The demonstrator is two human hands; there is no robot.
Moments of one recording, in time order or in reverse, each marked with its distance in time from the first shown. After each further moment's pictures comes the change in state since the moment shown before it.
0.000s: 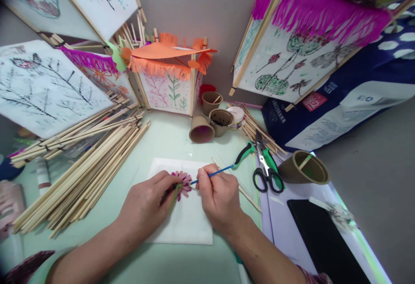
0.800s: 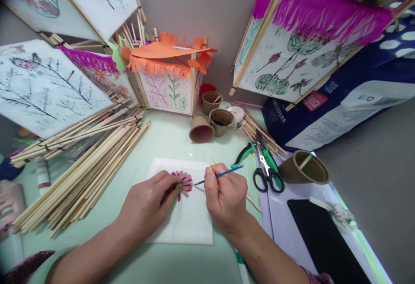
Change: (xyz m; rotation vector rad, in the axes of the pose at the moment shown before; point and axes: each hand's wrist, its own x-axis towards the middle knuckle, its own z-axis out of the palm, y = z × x) left_hand 0.001 0.002 -0.002 -0.028 -0.009 -0.023; right_hand 0.001 0.000 -0.007 -0.192 0.109 -0.048
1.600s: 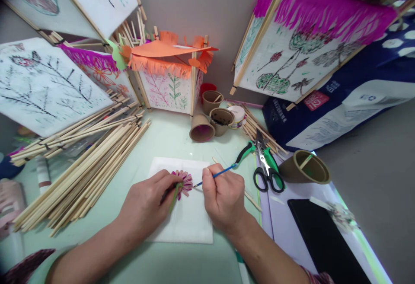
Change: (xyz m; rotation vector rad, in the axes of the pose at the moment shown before) left_hand 0.000 0.000 0.001 0.019 0.004 0.014; right_hand 0.001 -0.001 0.001 0.023 -0.042 -0.034
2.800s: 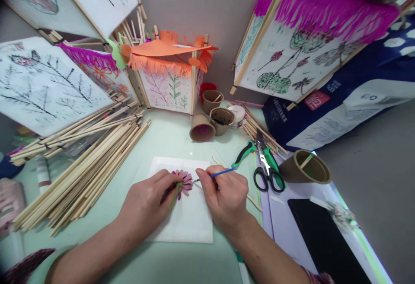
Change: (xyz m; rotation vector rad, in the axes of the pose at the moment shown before) left_hand -0.001 -0.001 0.000 -0.009 -0.003 -0.004; right_hand -0.001 0.004 0.001 -0.064 0.110 -0.085
